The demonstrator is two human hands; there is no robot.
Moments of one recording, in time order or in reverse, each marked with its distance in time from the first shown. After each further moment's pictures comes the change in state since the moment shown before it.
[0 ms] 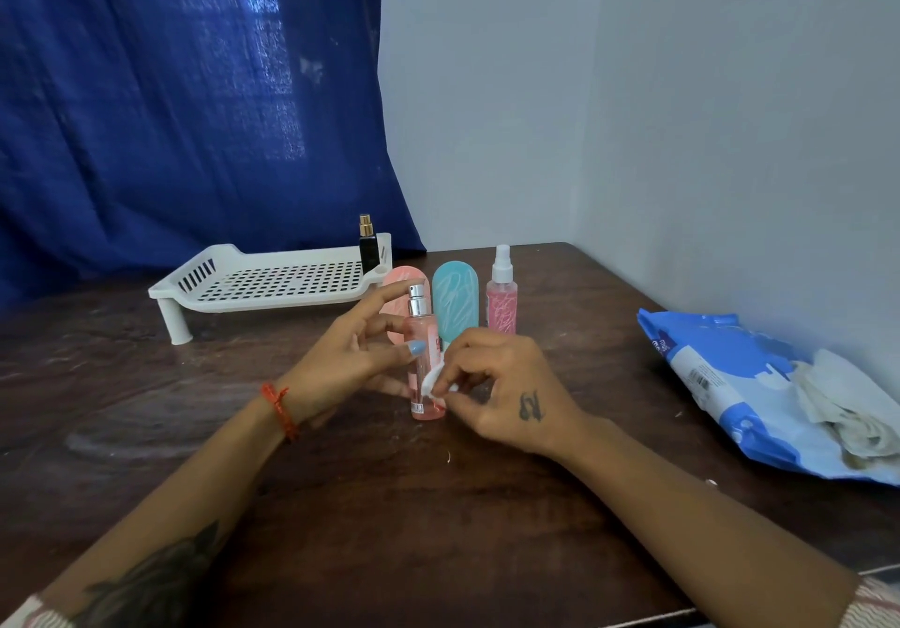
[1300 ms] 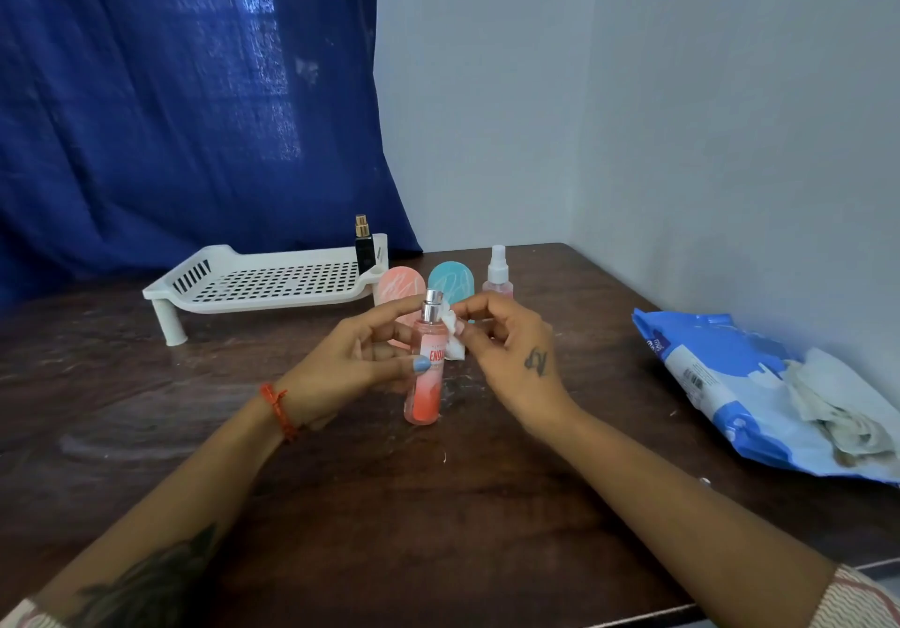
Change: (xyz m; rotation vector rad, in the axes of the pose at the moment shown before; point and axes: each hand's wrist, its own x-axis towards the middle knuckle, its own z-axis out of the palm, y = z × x) left_hand 0.000 -0.001 0.002 0.072 -0.052 0.015; right_hand 0.017 -0.008 0.001 0.264 0.338 0.451
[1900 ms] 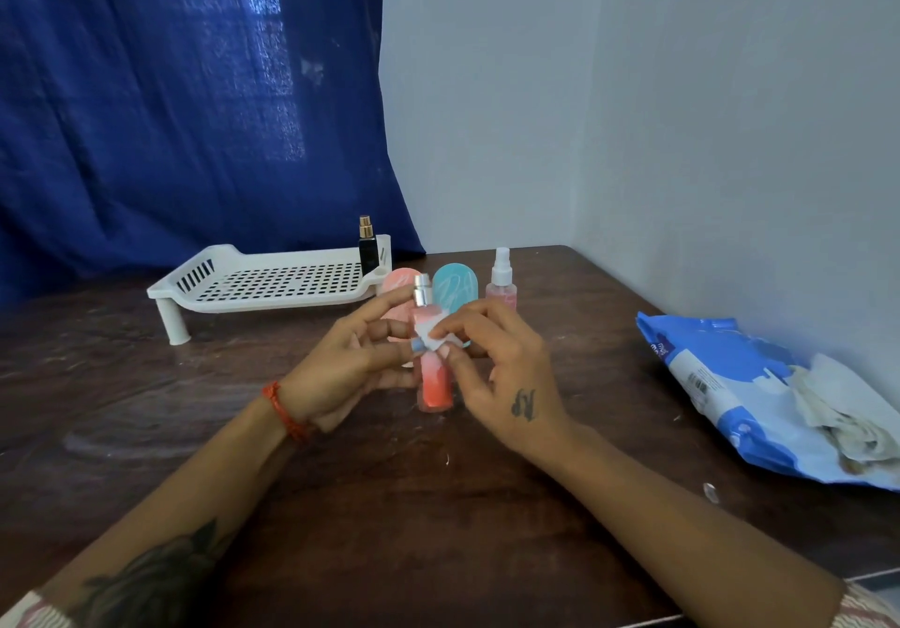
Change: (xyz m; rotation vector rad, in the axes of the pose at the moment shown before) left_hand 0.001 -0.001 0.001 -0.312 0.040 -0.045; right_hand -0.009 0.010 0.006 -0.303 0.052 -0.450
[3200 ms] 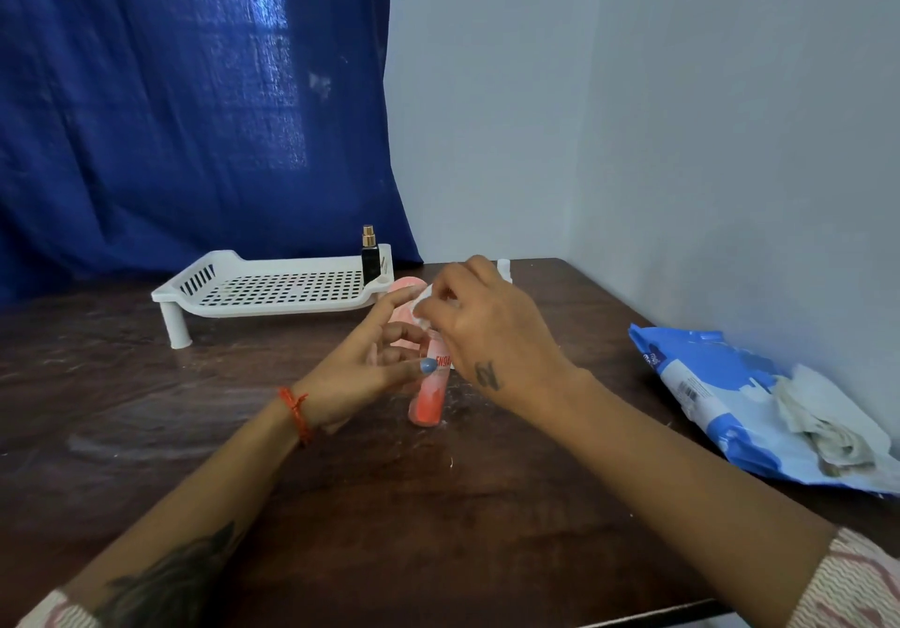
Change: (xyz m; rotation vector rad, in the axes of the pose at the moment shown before) left_hand 0.001 -0.003 -0.003 0.249 -0.056 0.104; right_hand 0.047 -0.029 -0.019 -0.582 -0.165 -0.418
